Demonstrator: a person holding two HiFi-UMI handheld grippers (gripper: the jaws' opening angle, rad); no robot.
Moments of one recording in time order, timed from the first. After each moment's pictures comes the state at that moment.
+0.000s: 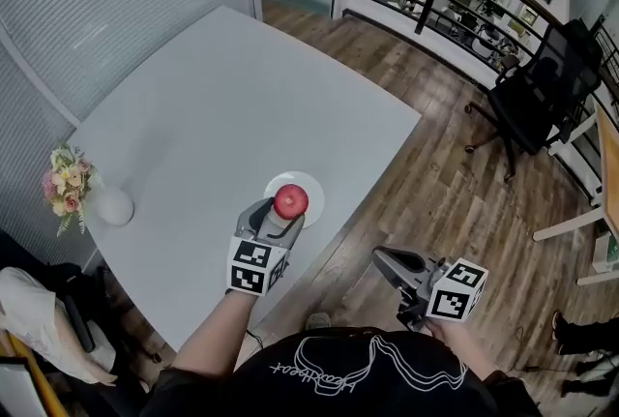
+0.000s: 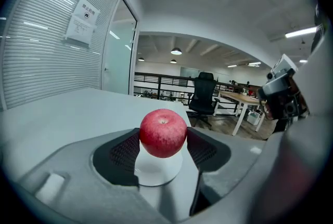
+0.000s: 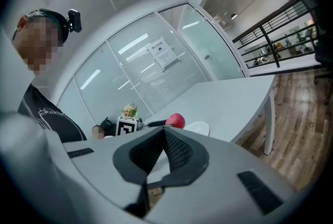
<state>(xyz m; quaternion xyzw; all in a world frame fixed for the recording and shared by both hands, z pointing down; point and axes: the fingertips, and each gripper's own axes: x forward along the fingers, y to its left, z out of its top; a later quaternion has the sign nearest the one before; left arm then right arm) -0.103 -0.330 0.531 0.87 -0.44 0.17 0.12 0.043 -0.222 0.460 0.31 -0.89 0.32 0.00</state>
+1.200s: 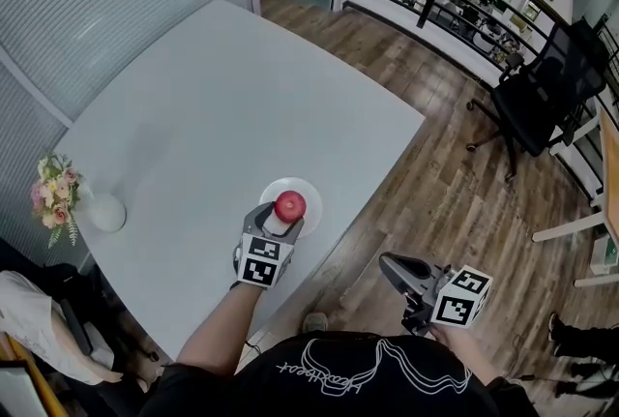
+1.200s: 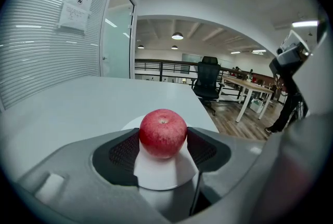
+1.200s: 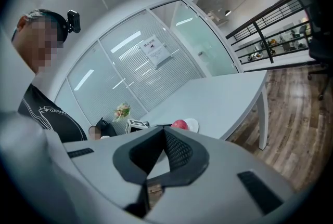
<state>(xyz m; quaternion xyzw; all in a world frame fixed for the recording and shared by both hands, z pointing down) -0.096 -0.365 0.610 0.85 -0.43 0.25 0.14 0.064 -0.244 0.482 0.33 -0.88 0.35 0.02</state>
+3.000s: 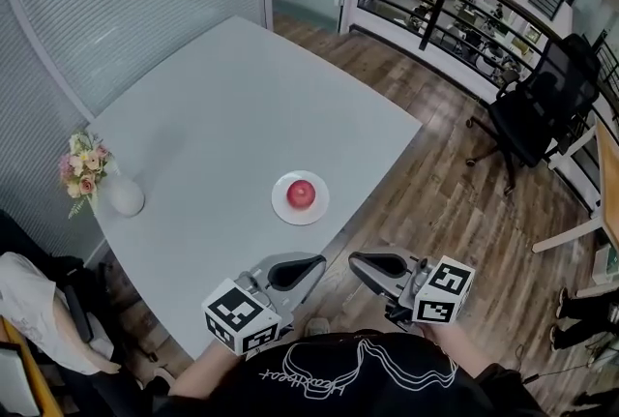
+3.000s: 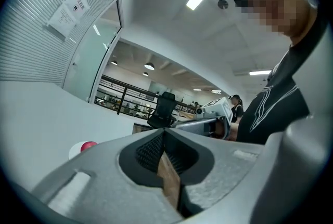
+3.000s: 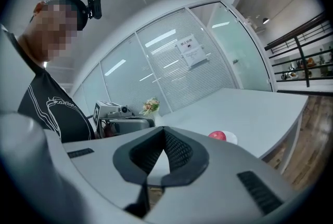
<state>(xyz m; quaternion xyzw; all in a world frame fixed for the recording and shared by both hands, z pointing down) -0.062 -0.177 0.407 0.95 -0.25 0.04 0.16 -0.021 -0.181 0.418 0.22 -0.95 0.22 0.03</state>
